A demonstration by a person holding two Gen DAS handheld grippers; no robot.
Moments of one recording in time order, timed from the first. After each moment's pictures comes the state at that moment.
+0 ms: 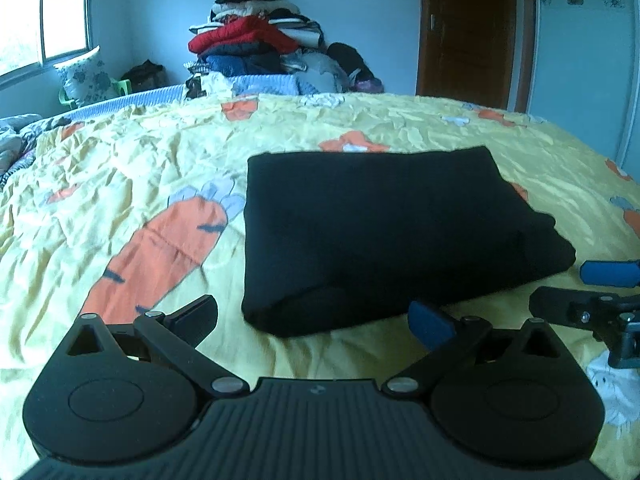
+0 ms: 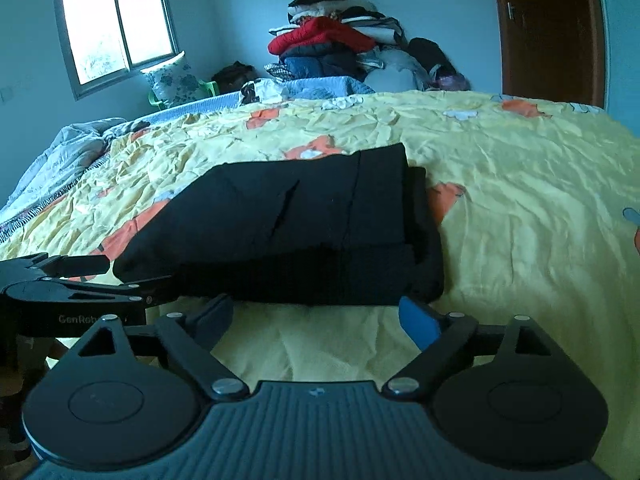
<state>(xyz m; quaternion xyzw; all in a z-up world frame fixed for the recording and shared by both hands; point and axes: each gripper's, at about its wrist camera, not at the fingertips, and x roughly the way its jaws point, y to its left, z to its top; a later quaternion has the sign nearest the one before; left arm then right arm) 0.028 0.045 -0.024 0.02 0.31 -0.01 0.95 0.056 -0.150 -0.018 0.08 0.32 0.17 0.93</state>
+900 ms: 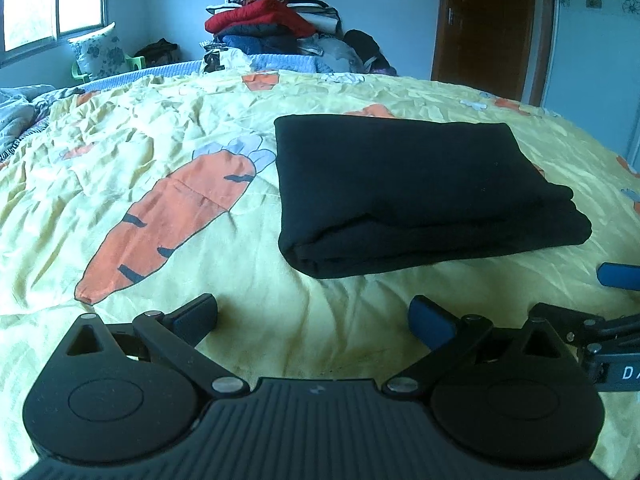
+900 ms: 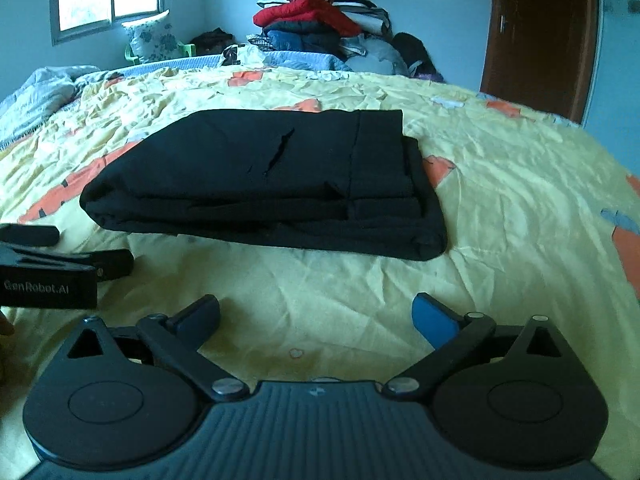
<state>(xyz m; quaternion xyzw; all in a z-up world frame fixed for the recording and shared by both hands) 0.012 0.066 -0.045 0.00 0.33 0.01 0.95 0.042 -0.116 -0.042 0.00 0.34 0.12 0.93</state>
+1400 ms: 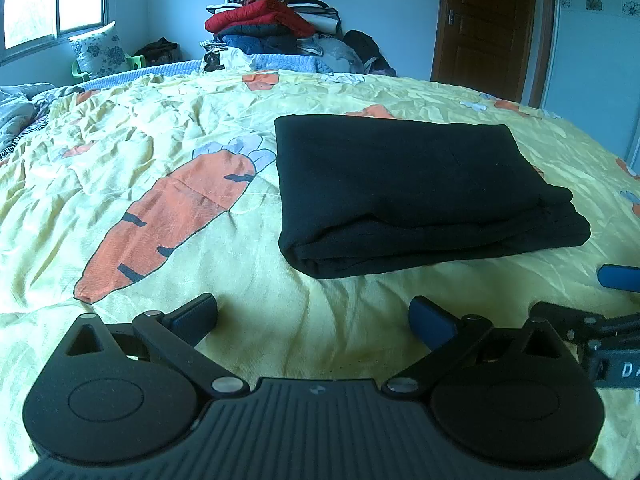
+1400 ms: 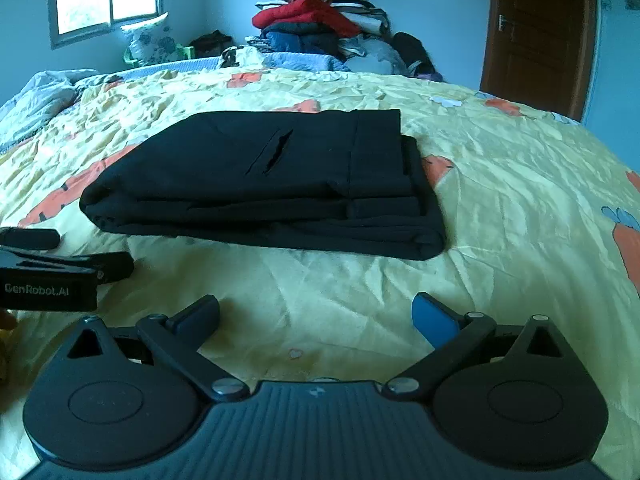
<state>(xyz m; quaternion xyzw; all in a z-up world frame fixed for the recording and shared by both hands) 0.011 0.066 -0.045 0.00 0.33 0.01 0.95 0.042 -0.118 -0.042 0.00 0.34 0.11 0.93</state>
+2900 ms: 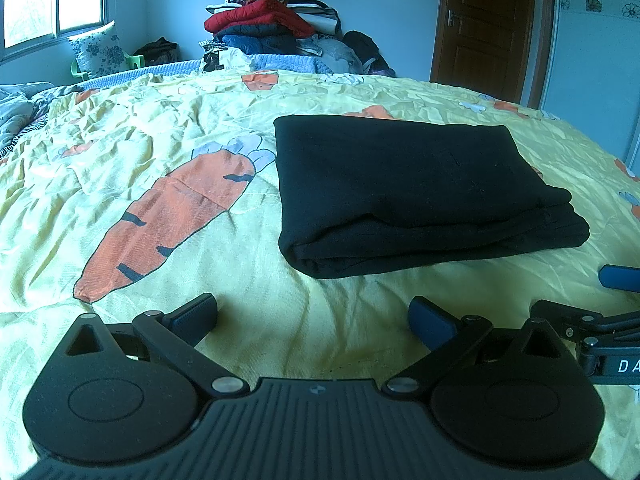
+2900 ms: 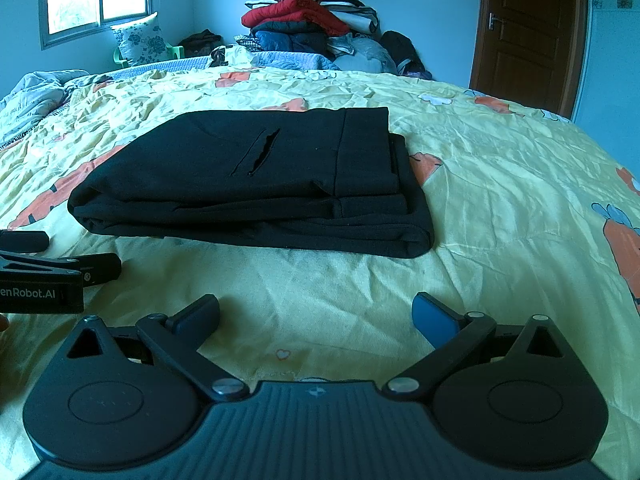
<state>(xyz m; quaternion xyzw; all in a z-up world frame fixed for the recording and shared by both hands) 0.011 0.063 -0.045 0.00 0.33 0.01 0.94 0.044 -0.120 -0.042 0.00 0.34 0.10 0.93</state>
